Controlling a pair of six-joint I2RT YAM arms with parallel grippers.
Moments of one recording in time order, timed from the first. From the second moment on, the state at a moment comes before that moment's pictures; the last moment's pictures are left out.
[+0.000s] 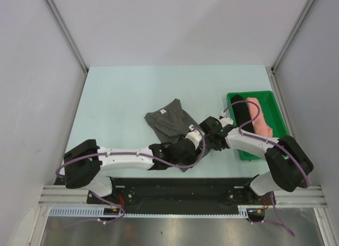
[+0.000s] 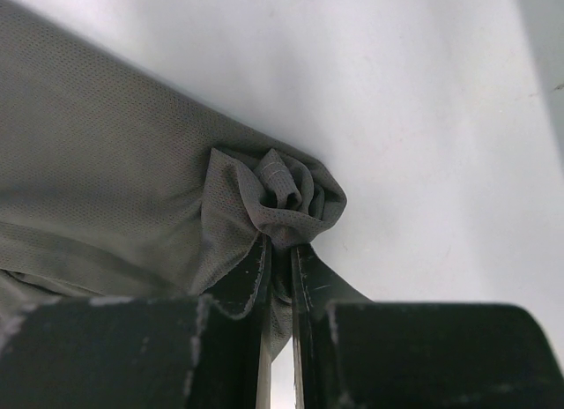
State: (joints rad) left arm -1.21 1.51 0.86 -0.09 -0.28 -0.40; right arm 0.68 1.46 0.77 -0.51 0.36 1.10
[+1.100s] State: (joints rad) left arm -1.38 1.80 0.94 -0.04 -0.58 -0.28; right arm 0.65 1.49 0.80 -0.54 0.32 1.08
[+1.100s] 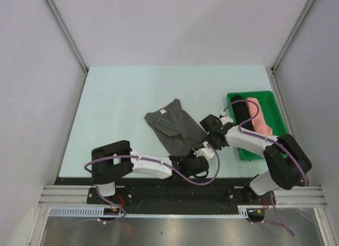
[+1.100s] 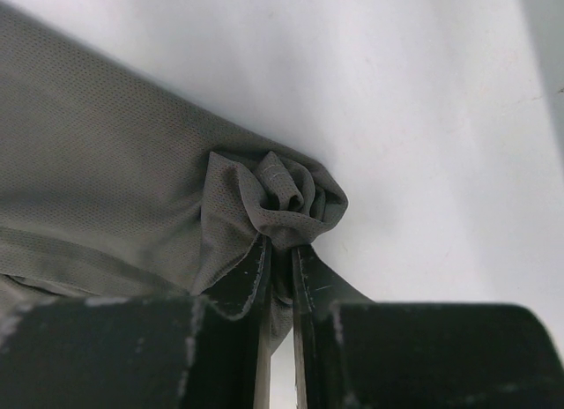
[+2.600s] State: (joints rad) left arm -0.92 1.76 0.60 0.56 0.46 -0.92; right arm 0.71 1.03 0.51 -0.41 0.36 1.12
